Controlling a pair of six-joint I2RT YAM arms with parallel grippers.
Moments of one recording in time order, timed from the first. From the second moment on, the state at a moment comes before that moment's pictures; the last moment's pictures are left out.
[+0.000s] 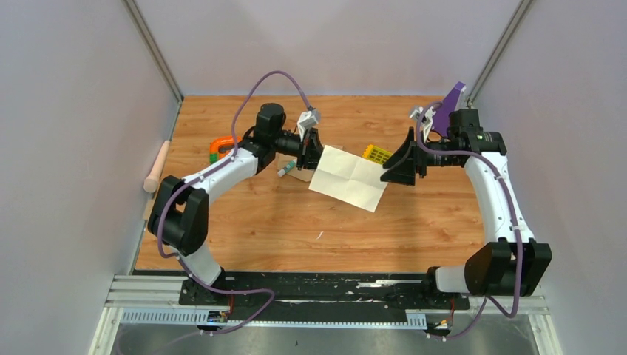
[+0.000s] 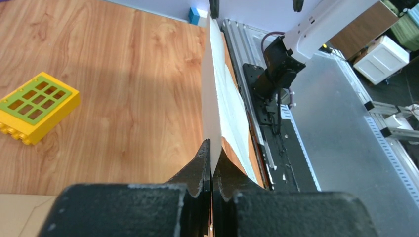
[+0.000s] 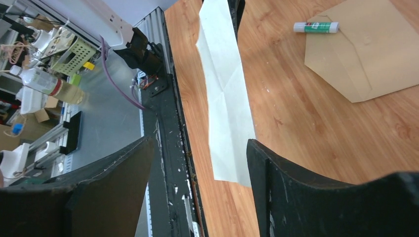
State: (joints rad) left arm -0.49 1.69 1.21 0.25 1.28 -0.14; right arm -0.02 1.36 1.34 -1.15 -1.32 -0.62
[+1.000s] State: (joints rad) left arm -0.56 1.75 1.46 -0.92 1.13 0.81; right arm 0.27 1.47 1.21 -1.01 -1.13 -0.64
